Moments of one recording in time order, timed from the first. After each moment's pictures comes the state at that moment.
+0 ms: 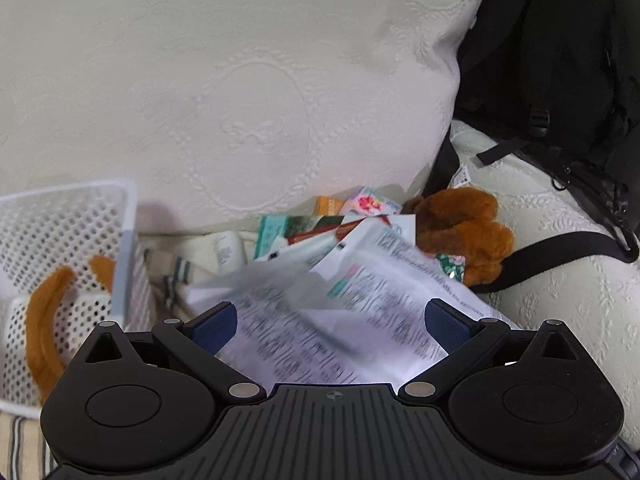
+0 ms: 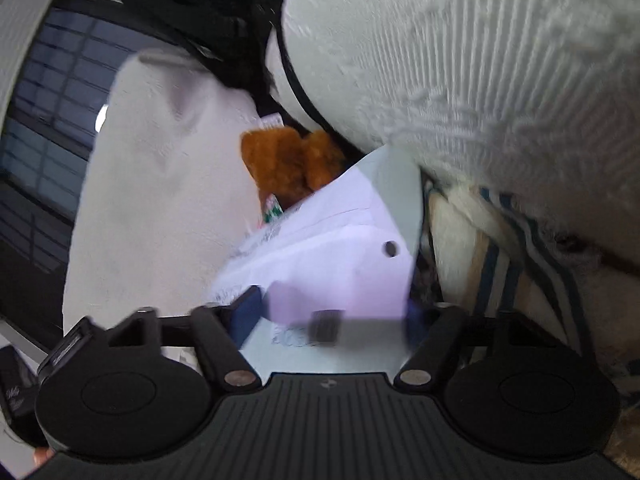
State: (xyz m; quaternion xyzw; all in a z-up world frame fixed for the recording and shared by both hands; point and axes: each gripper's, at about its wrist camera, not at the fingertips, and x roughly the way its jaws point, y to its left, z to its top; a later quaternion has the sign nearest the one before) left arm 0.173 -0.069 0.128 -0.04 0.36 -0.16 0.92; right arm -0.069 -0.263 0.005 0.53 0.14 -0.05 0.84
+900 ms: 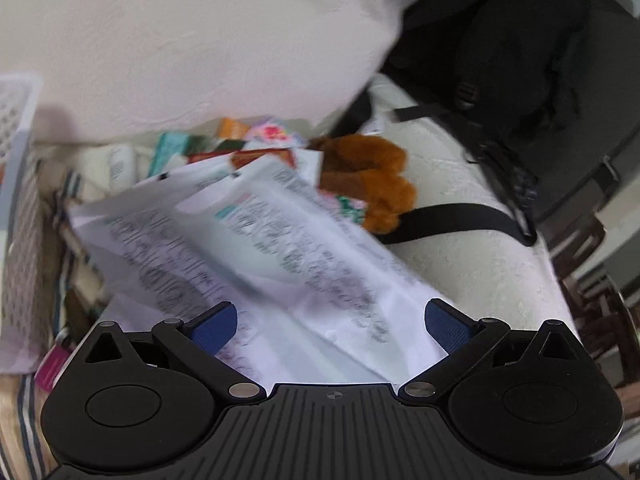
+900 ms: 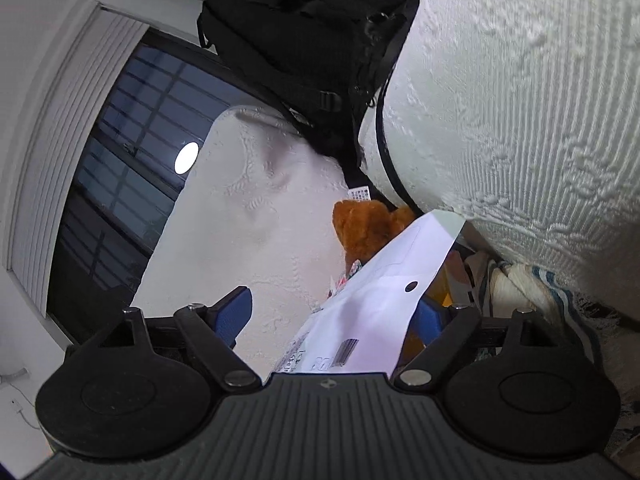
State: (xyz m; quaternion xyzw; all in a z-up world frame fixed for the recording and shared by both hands) left arm 0.179 -0.059 0.102 -0.16 0.45 -0.30 0.83; right arm -0.081 -0.267 0.028 0.50 0.01 0.01 0.87
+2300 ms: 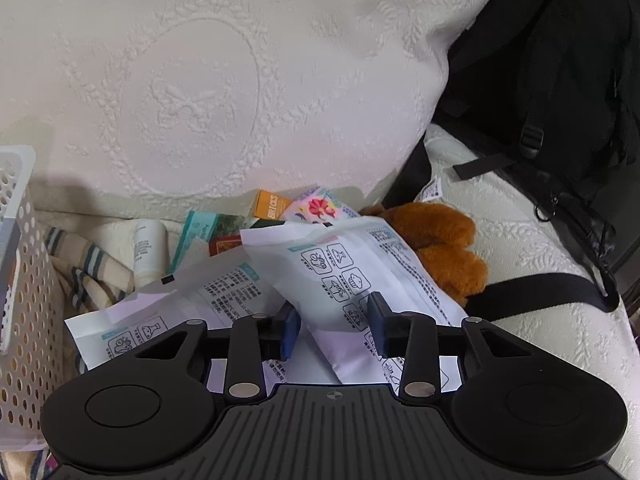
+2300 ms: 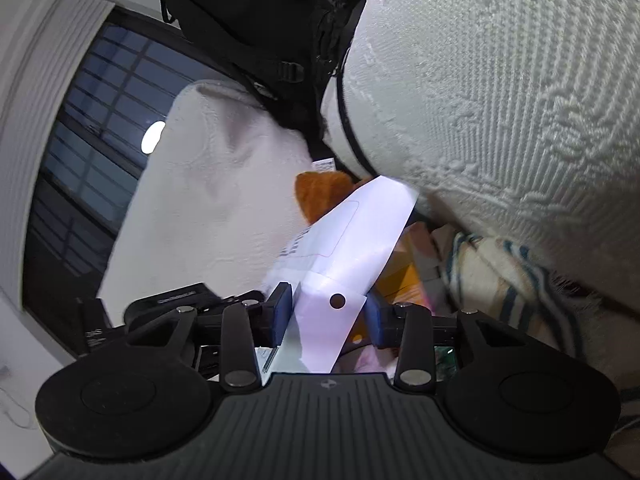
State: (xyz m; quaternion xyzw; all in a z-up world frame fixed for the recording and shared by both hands) left arm 0.227 -0.102 0.108 -0.14 0.38 -0.21 0.89; right arm -0.063 -0.273 0.017 0.51 0.07 0.00 0.86
